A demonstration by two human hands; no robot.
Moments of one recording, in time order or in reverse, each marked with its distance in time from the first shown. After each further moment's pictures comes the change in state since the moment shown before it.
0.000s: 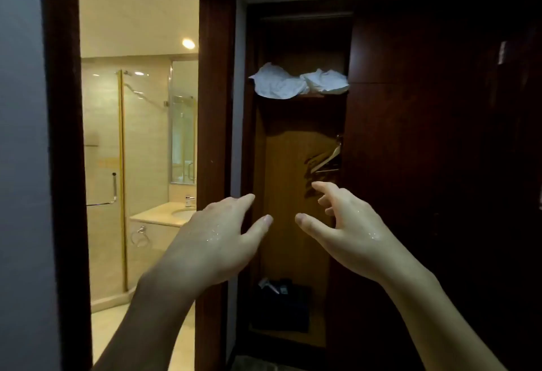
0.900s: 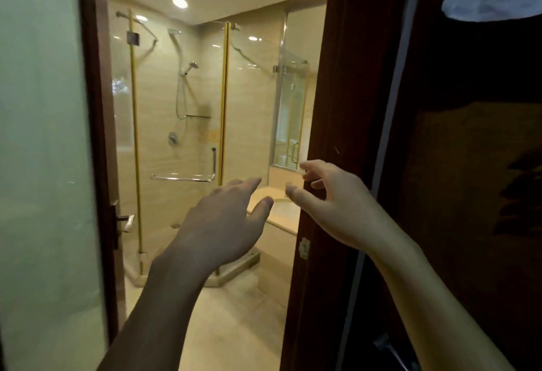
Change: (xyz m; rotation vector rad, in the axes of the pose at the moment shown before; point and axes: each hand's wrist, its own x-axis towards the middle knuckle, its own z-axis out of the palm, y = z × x) left_hand 0.372 -0.395 0.121 0.129 0.166 -0.438; right_hand 0.498 0.008 0.412 0.292 -0.208 -0.335
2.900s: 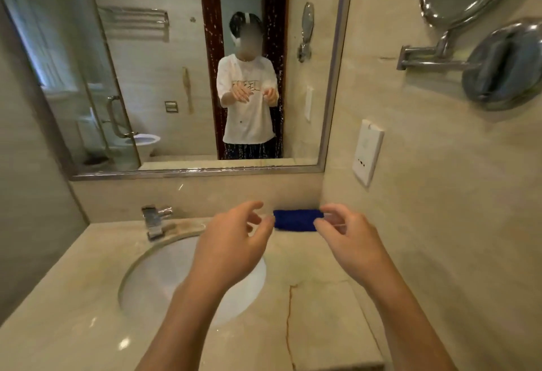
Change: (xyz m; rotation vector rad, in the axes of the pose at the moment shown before) left_hand 0.883 -0.161 0.555 -0.501 -0.479 0.468; right_hand 0.622 0.589 0.334 0.110 0.469 1.007
